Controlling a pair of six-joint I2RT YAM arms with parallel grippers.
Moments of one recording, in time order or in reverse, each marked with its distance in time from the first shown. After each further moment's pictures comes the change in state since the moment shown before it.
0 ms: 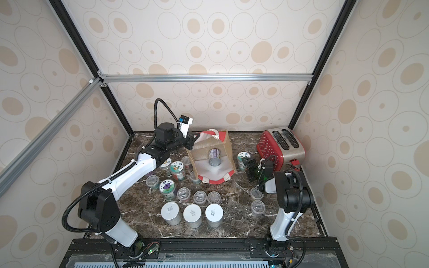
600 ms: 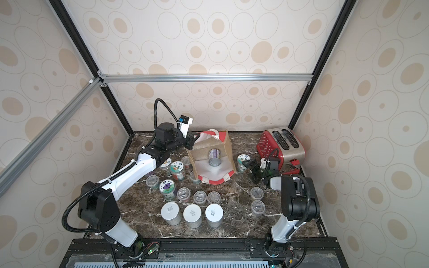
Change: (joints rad) left arm 0.000 0.000 0.000 -0.001 0.004 -0.008; right arm -0.065 -0.148 0.107 -0.500 -0.152 -0.268
